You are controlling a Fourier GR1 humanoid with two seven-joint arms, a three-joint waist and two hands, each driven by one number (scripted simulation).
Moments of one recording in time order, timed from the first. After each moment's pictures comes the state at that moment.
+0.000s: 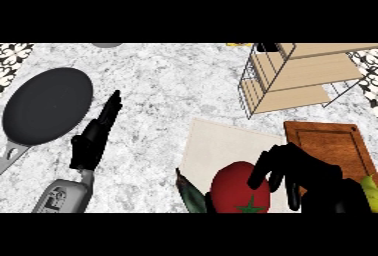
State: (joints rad) left arm -0.18 0.23 -0.19 -1.42 0.02 0.14 0.00; right arm -0.31 -0.02 0.59 -2.34 1.11 0.14 1.04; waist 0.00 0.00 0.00
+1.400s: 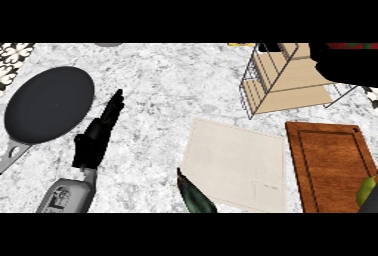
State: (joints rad) left arm -0.18 0.18 -0.15 -1.43 -0.03 0.09 0.01; right arm -0.83 -0.23 -0.09 -1.98 1.01 0.28 0.81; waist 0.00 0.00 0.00
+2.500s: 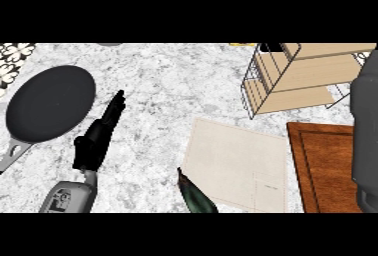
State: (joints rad) left arm -0.16 0.15 -0.12 -1.45 -0.06 0.06 0.02; right arm -0.86 -0.25 -0.23 -1.47 0.89 -0.22 0.38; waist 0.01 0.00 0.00
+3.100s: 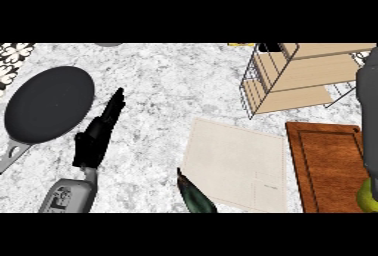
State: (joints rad) left arm -0.18 0.14 -0.11 -1.45 -0.08 0.06 0.04; right arm -0.87 -0.34 -0.28 -1.22 0.91 -0.36 0.32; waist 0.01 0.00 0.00
